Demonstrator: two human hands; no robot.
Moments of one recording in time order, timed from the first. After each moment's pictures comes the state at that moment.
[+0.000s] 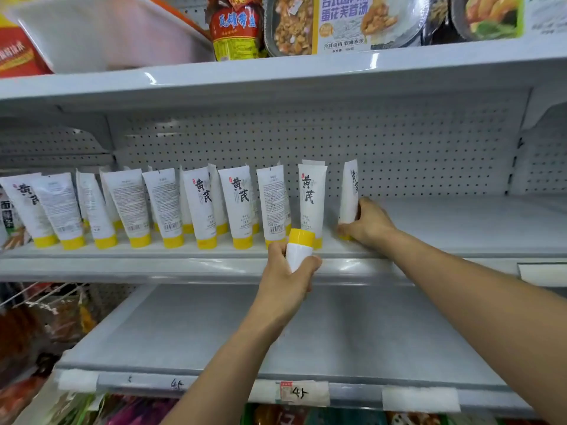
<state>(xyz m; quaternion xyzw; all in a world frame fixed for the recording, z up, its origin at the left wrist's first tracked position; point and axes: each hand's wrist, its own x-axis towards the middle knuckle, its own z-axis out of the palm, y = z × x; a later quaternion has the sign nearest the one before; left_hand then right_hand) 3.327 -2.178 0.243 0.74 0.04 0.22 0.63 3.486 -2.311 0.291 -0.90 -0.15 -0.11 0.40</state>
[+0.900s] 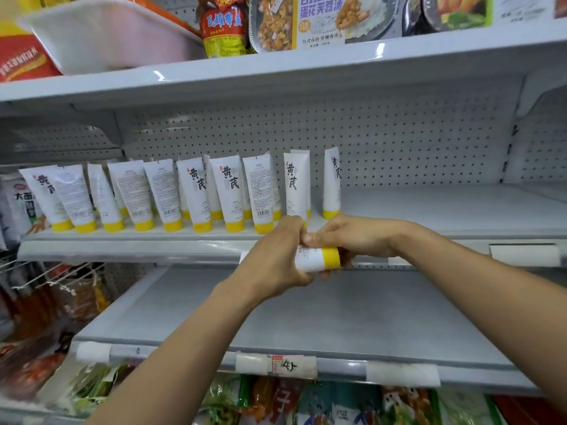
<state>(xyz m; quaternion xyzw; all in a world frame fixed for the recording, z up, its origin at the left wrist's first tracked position) 3.305 -2.196 0.274 0.95 -0.07 0.24 0.18 3.393 -2.348 0.310 -0.80 -0.41 0.26 0.35</state>
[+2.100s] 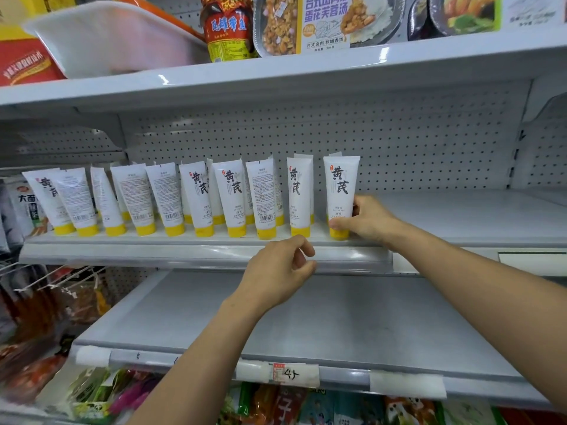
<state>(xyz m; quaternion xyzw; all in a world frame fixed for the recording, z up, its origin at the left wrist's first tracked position) 3.321 -2.187 0.253 0.94 -0.02 0.24 0.23 3.459 -2.344 0.295 -0.83 -0.27 -0.03 0.48</state>
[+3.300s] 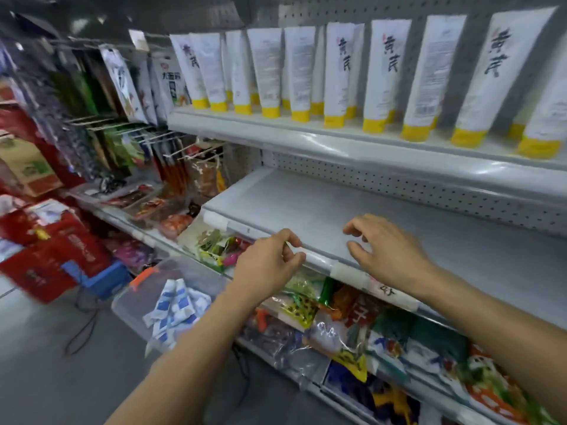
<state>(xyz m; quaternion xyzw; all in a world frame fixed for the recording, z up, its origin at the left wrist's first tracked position) 3.176 -2.067 0.117 0.92 0.25 0.18 0.25 3.325 -2.226 0.150 -0.84 -0.52 -0.07 0.17</state>
